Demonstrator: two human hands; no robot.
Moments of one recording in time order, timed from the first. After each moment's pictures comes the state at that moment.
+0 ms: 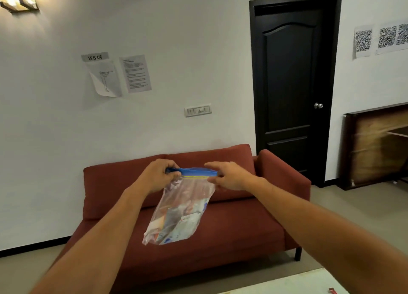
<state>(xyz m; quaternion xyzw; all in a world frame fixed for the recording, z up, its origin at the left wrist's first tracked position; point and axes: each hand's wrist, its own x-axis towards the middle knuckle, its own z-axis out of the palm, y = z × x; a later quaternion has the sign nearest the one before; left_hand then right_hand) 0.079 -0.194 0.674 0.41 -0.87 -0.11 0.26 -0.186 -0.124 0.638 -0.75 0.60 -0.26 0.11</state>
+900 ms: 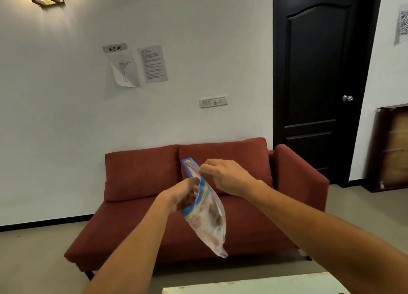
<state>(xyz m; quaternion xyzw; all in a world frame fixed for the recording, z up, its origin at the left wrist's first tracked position) 0.020 -0.147 0.613 0.55 -0.56 -0.58 0.20 -0.171 -0.106 0.631 -0.86 0.41 -0.26 -0.17</state>
